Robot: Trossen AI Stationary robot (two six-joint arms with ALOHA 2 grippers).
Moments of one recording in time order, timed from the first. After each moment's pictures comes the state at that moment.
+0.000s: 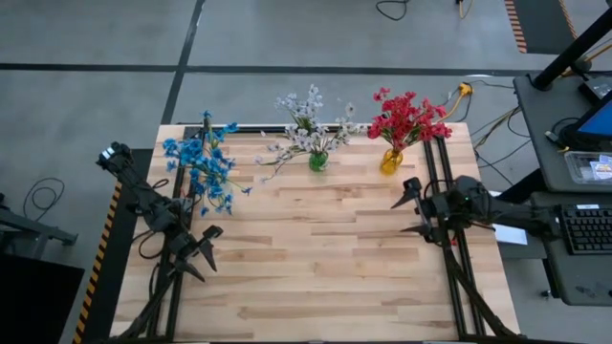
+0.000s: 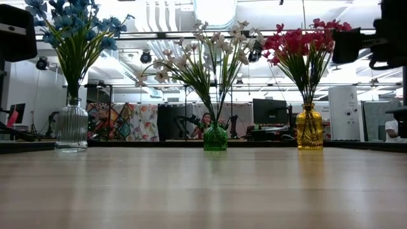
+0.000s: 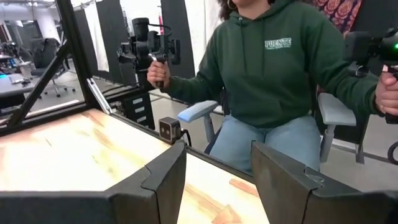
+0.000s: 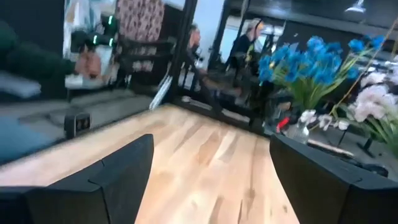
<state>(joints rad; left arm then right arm) -0.80 0.20 0.01 0.18 0.04 0.05 -0.21 0.00 0.01 0.11 -0.59 -0.18</state>
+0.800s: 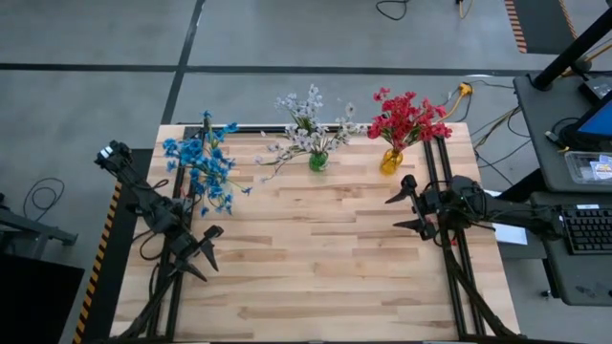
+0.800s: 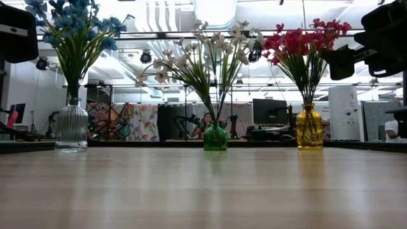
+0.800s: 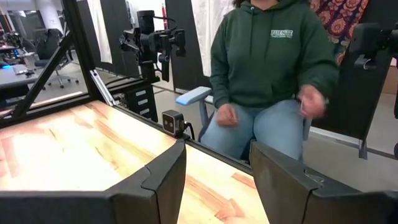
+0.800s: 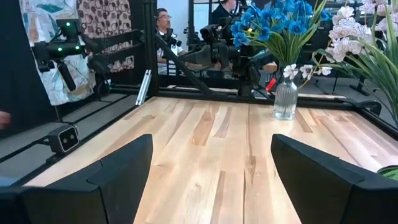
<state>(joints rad) -0.80 0.23 0.03 0.16 0.03 0.04 -0.21 0.08 0.01 0.07 -0.47 0.00</state>
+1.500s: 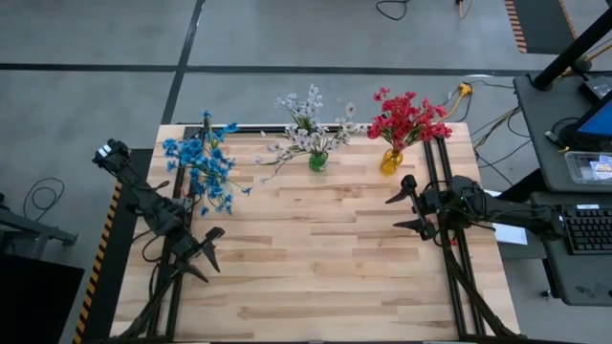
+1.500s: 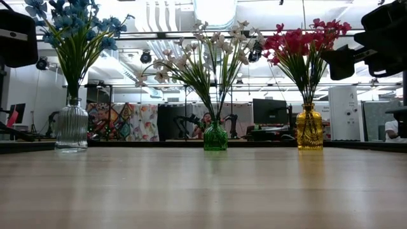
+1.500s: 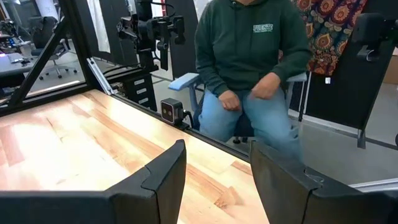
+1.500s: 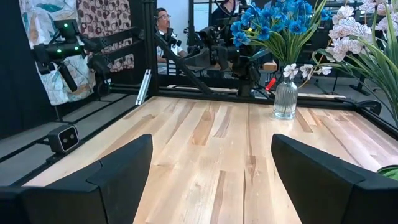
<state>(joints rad) -0.80 0.28 0.03 0.16 0.03 0.04 -0.21 0.08 0.01 0.07 -0.47 0.00</state>
